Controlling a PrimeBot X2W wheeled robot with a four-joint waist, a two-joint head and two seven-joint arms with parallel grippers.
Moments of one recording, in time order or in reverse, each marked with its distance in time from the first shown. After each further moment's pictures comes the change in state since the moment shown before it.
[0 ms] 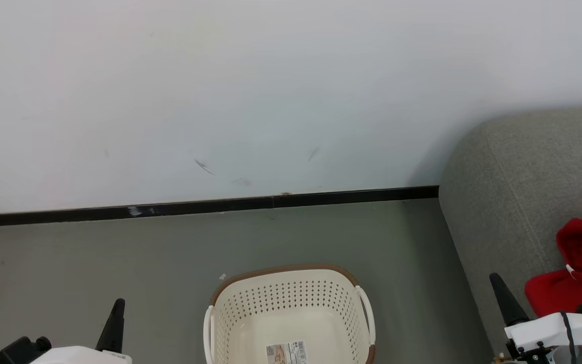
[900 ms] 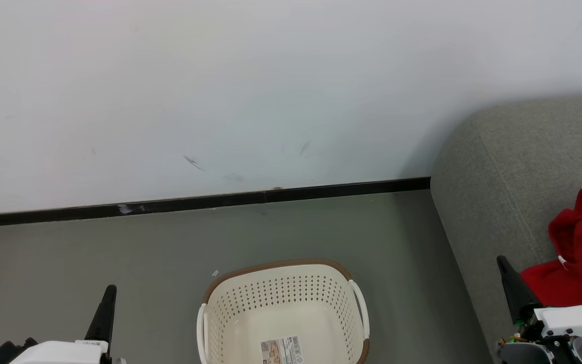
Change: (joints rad) left arm -0.021 -0.044 0.107 -0.013 -0.278 -0.056 0.100; right arm -0.018 -0.006 -0.026 -0.044 0.419 0.000 0.079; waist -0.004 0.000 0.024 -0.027
